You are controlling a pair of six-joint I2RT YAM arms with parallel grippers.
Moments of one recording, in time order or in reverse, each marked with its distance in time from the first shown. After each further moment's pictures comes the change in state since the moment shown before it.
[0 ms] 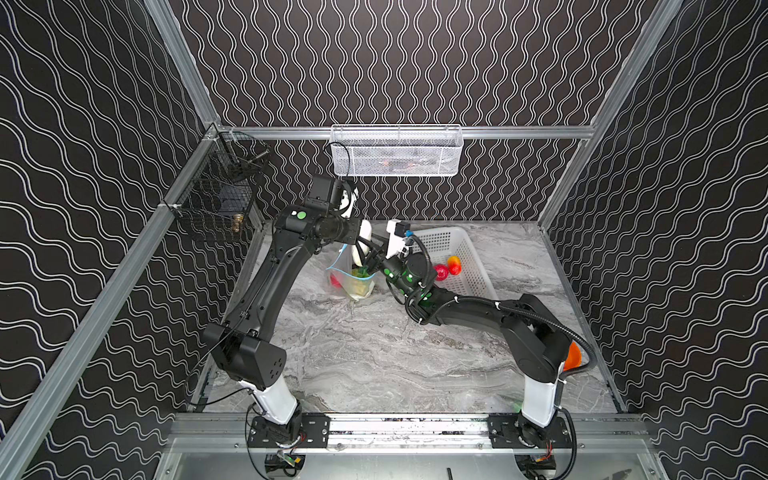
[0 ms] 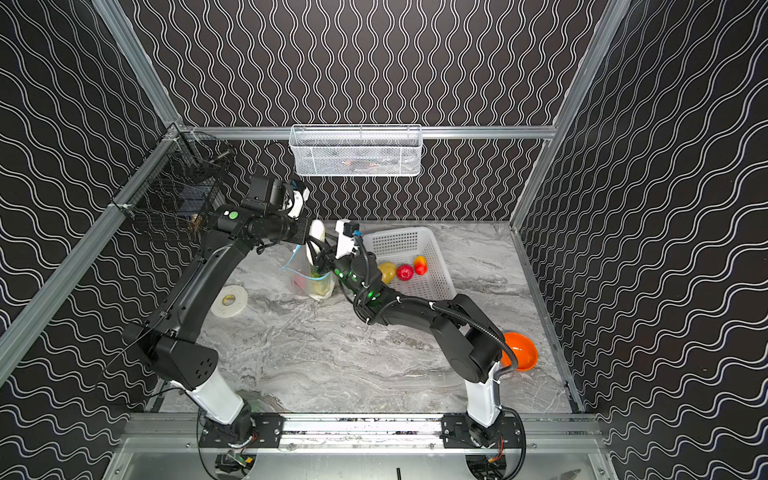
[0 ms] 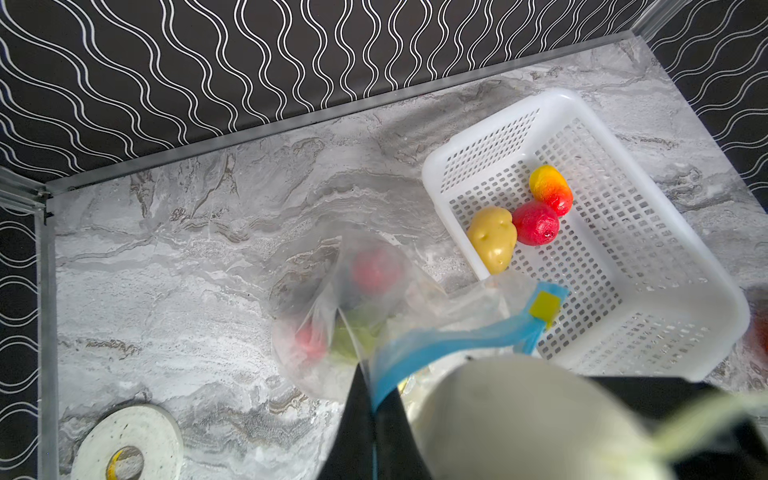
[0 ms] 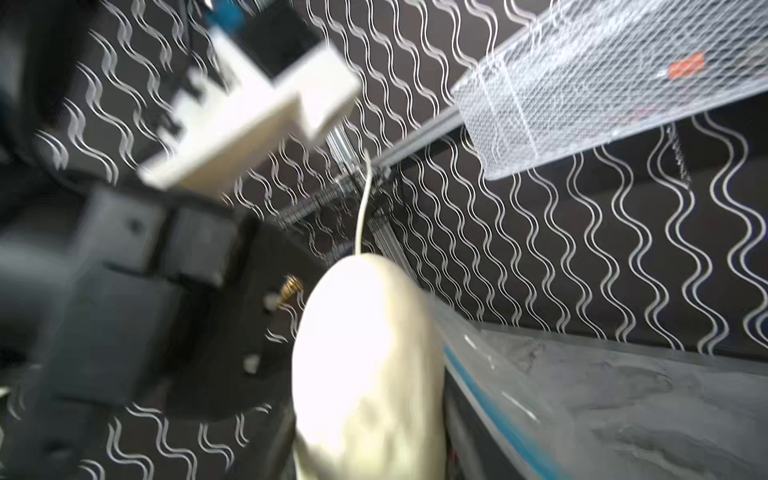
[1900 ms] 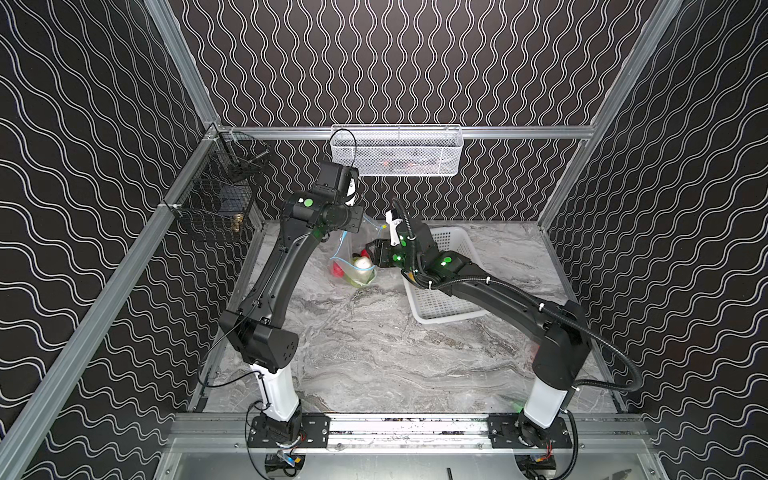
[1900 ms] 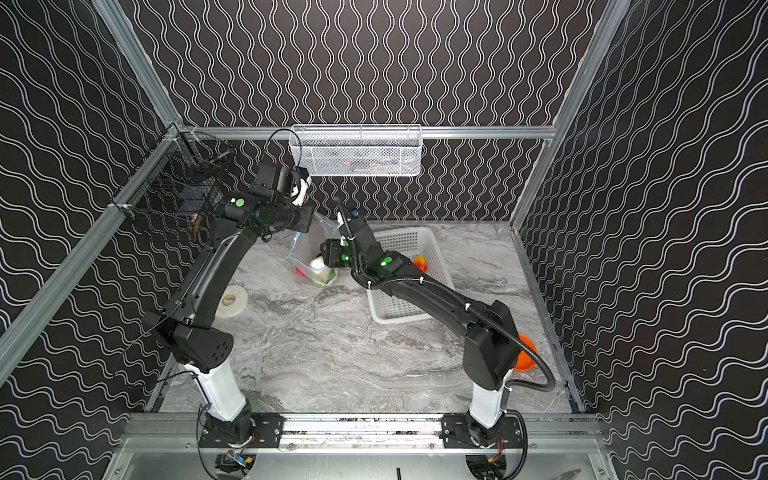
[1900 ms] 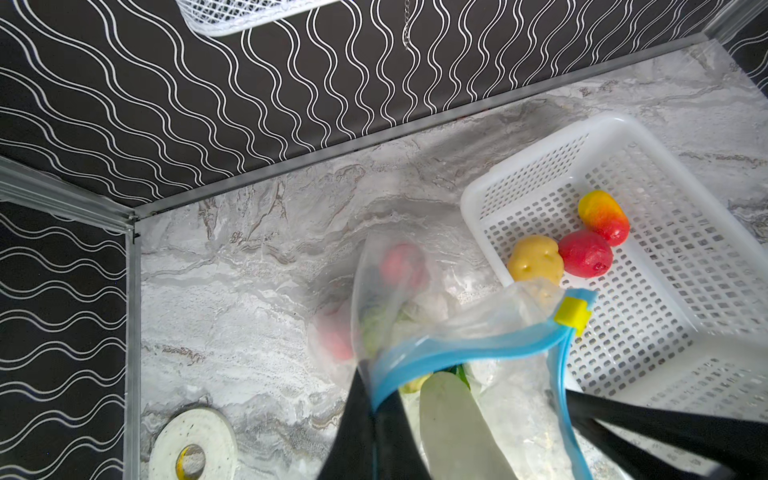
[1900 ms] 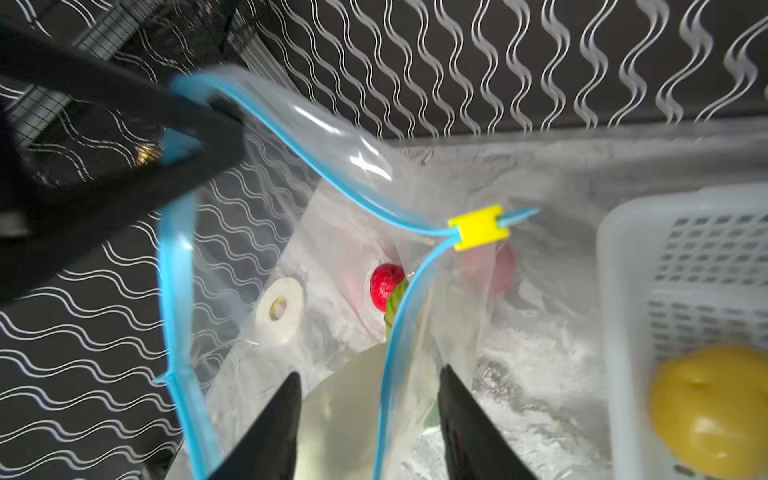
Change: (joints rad) left arm -0.027 0.116 0.222 -0.088 -0.151 0.033; right arm -0.051 -0.100 0.370 -1.147 -0.034 0.119
